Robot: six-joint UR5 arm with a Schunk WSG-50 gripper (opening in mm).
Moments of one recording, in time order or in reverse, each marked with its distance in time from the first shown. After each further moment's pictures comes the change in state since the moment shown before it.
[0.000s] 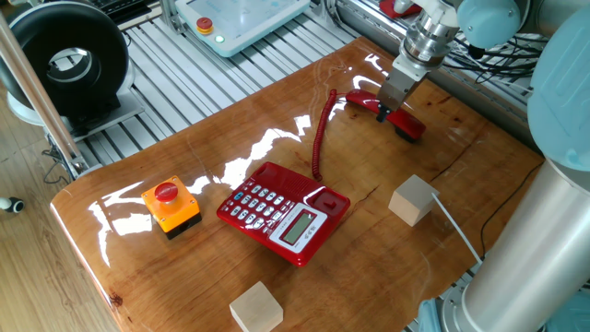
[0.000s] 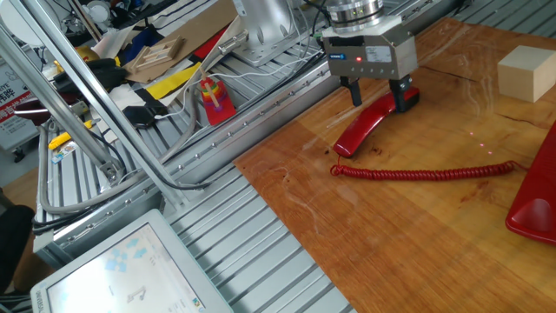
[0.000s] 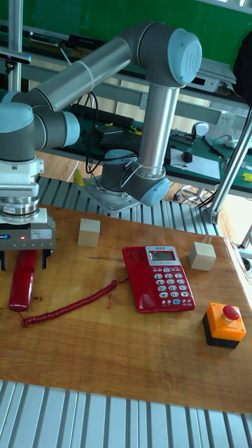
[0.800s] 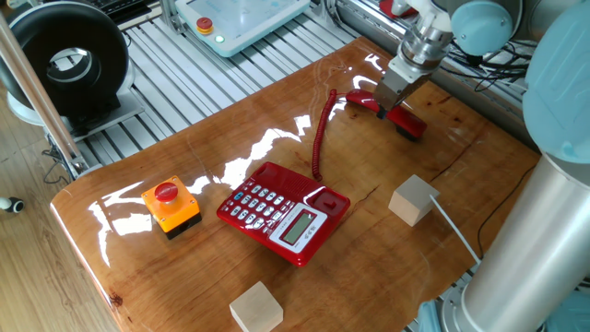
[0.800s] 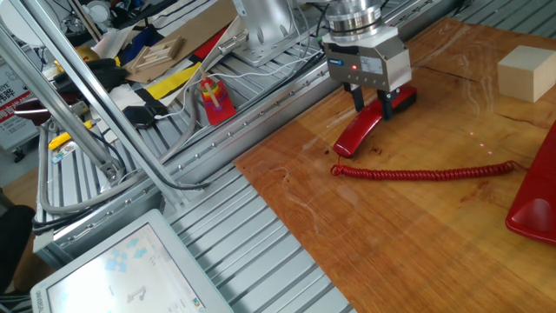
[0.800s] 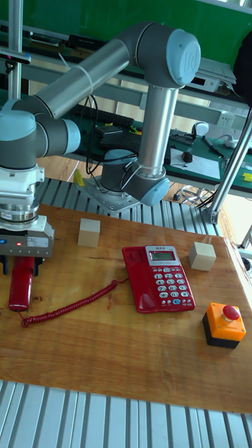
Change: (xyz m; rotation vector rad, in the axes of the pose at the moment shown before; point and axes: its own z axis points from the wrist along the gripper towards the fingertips) arm -0.004 -0.002 0.013 0.020 -0.002 0.127
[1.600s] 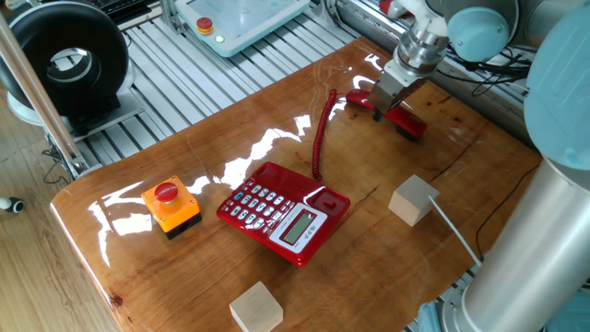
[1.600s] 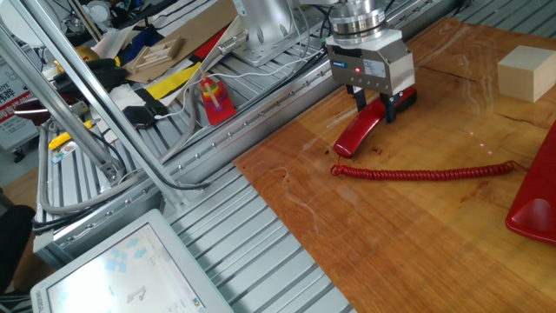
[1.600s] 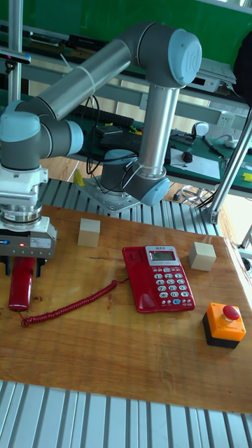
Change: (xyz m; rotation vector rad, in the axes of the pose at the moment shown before) arm 0.005 0.005 -0.001 0.008 0.003 -0.012
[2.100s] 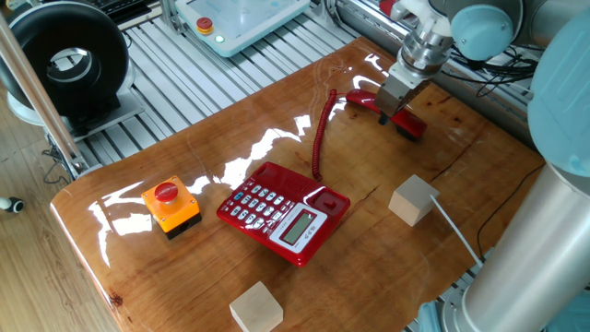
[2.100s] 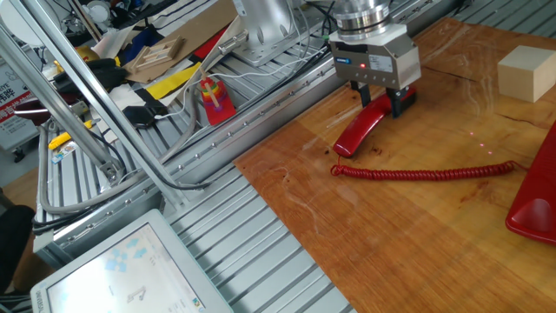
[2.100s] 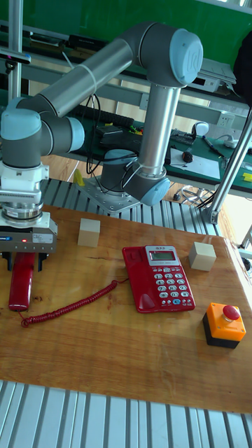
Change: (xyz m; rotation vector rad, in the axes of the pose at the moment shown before) arm 0.013 -0.001 -0.003 0.002 0.032 -0.065
